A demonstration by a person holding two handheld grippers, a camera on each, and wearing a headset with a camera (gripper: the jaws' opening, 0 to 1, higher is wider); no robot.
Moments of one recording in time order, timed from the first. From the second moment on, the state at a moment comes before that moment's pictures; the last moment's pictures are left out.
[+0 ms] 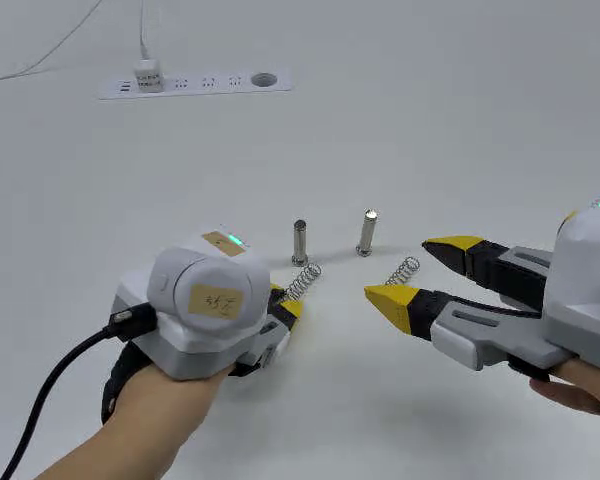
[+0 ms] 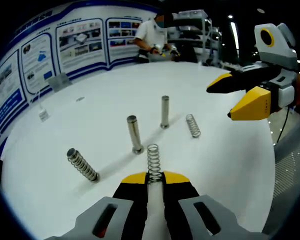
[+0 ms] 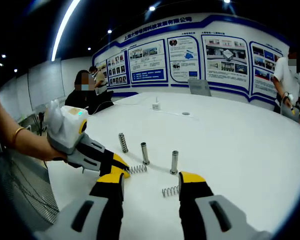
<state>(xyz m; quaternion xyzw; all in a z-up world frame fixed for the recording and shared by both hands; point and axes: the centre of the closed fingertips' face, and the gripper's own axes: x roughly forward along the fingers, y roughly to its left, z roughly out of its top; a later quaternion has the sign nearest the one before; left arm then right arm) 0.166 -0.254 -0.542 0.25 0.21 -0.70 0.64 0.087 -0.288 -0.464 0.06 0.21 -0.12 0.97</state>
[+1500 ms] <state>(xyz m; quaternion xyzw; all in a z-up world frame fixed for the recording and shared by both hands) 0.139 -0.224 -0.442 0.03 0.15 -0.76 0.63 0.124 -0.253 -0.420 0.23 0.14 -0.04 0.96</state>
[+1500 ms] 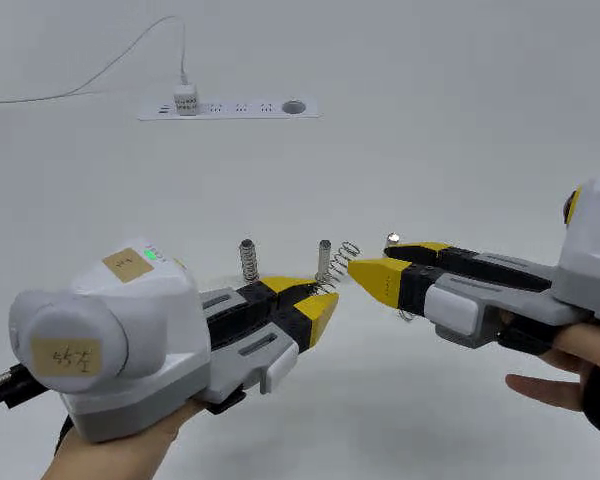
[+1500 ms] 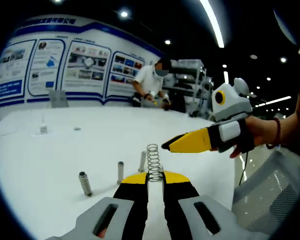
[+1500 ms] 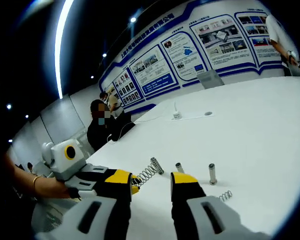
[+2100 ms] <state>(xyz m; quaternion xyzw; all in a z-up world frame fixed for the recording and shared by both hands) 0.124 -0.218 -0.423 0.02 0.10 -0.79 0.61 0.130 -0.239 -0.409 0.31 0.11 0.00 0.94</state>
